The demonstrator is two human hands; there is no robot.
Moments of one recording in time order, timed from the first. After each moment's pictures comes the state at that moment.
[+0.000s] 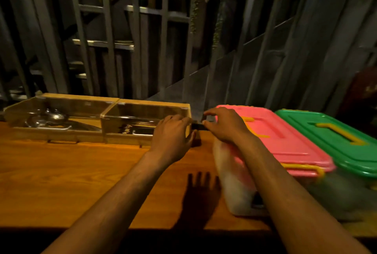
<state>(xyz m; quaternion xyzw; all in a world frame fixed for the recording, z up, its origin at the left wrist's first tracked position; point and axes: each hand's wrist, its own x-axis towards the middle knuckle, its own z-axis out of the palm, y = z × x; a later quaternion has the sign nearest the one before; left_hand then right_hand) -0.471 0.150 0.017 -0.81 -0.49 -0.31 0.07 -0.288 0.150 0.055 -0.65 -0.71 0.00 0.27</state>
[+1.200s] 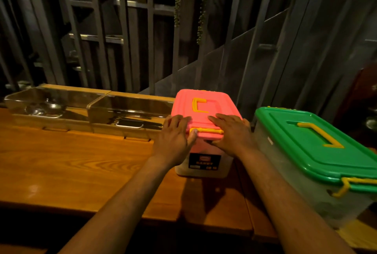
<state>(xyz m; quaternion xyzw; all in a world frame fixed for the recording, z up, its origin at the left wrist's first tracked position) -0.355 0.128 -0.010 -0.77 -0.55 -0.31 0.04 -0.148 0.135 0.019 -0.63 -0.75 -0.11 0.14</state>
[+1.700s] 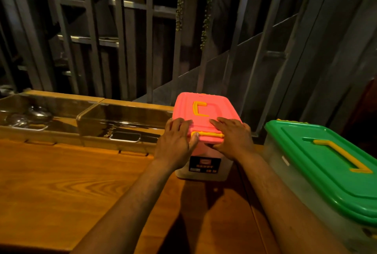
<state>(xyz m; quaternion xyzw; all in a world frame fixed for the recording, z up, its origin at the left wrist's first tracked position) -0.361 0.205 -0.012 -0.77 -0.55 -0.32 0.02 -0.159 0.209 0.016 -0.65 -0.73 -0.12 0.14</state>
